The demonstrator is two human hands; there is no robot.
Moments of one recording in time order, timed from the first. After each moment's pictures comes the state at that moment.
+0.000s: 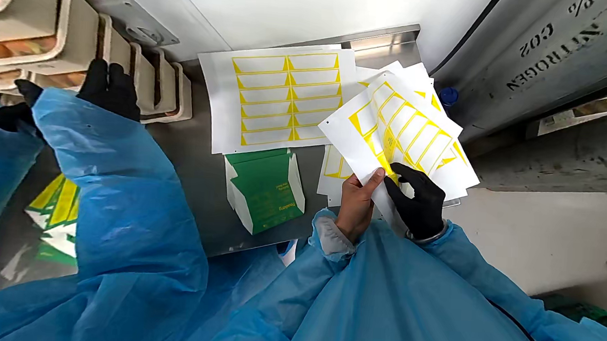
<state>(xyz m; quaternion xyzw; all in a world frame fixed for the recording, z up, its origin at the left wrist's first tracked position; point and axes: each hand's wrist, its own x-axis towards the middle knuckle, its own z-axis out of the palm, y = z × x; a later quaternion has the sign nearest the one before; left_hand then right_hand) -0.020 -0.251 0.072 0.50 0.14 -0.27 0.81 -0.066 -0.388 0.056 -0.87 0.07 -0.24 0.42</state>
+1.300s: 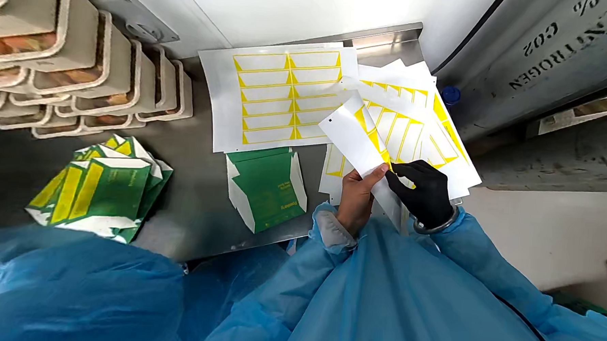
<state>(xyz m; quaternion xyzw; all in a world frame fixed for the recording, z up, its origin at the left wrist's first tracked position) -0.007 -0.249 0.075 0.51 0.15 -0.27 0.80 -0.047 -0.402 0.074 -0.91 -0.02 -0.20 0.36</state>
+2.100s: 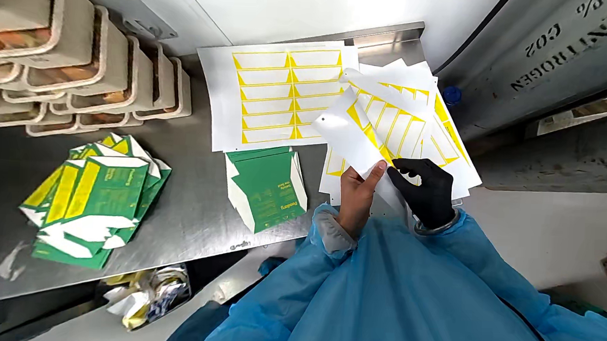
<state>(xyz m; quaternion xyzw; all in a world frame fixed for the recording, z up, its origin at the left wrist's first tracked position) -0.006 -0.244 0.076 0.57 0.05 -0.20 0.80 -0.047 -0.396 0.081 -0.88 0.05 -0.20 0.42</state>
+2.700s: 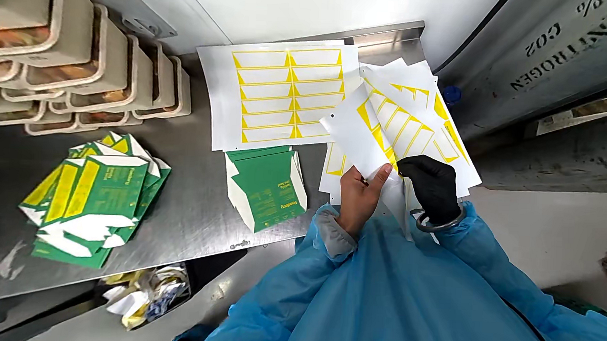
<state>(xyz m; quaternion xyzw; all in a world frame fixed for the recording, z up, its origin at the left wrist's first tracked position) -0.009 -0.241 0.075 0.69 -0.05 -0.11 0.71 -0.038 -0.403 0.087 -0.74 0.13 -0.14 0.65</state>
